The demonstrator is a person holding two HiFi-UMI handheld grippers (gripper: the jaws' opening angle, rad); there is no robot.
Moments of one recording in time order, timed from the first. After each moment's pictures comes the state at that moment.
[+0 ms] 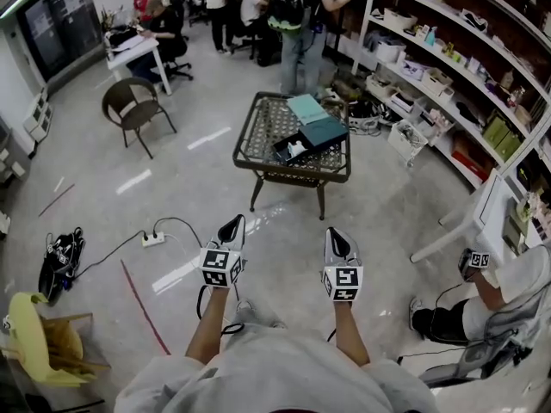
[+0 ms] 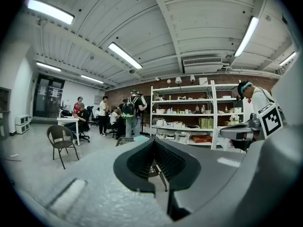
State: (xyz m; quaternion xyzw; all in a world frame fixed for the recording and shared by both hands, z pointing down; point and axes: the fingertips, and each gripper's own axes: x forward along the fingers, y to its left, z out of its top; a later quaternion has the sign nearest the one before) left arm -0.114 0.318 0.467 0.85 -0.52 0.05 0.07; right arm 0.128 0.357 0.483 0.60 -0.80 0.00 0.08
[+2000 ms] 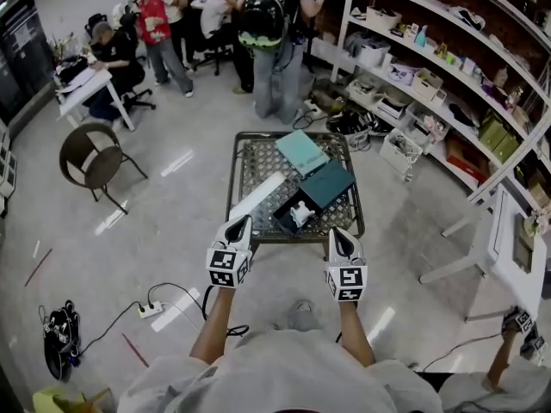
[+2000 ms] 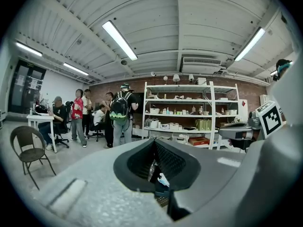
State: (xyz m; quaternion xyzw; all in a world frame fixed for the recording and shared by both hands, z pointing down) left arm -0.123 -0.101 0.484 0.90 -0.43 0.05 0.07; right arm 0.096 -0.021 0.491 0.66 -0.75 -0.01 0.10
